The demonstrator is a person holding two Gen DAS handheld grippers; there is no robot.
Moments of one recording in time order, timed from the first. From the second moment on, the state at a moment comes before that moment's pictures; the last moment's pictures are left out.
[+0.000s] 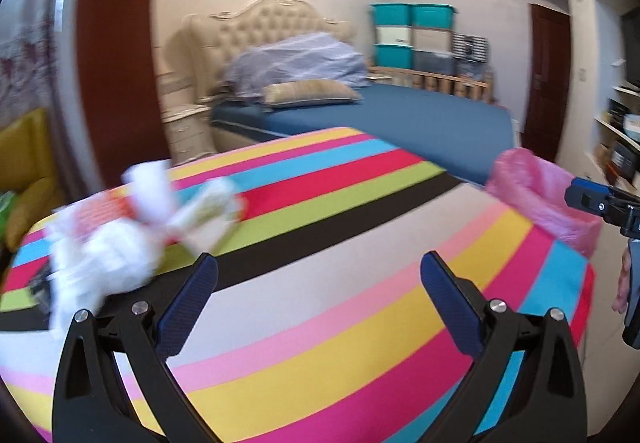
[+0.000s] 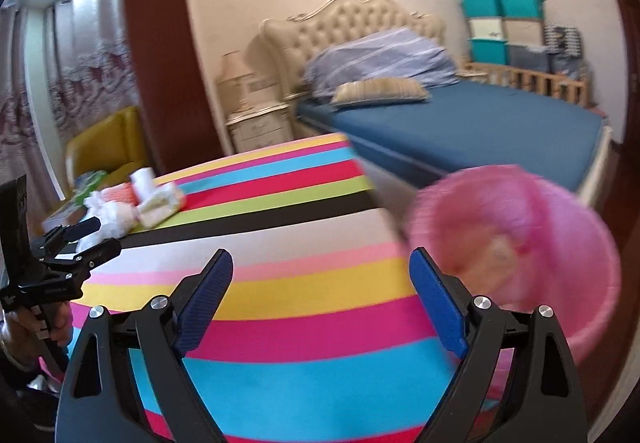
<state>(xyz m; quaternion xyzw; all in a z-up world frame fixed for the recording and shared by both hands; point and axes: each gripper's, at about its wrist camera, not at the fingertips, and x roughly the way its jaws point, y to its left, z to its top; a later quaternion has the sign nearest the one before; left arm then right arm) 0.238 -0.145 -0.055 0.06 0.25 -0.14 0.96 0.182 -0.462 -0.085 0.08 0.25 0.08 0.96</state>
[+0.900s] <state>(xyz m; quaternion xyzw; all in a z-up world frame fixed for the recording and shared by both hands) 0.201 0.117 -0.058 -0.03 0.28 0.11 0.95 0.313 -0.125 -0.099 -0.05 0.33 0.27 0.90</state>
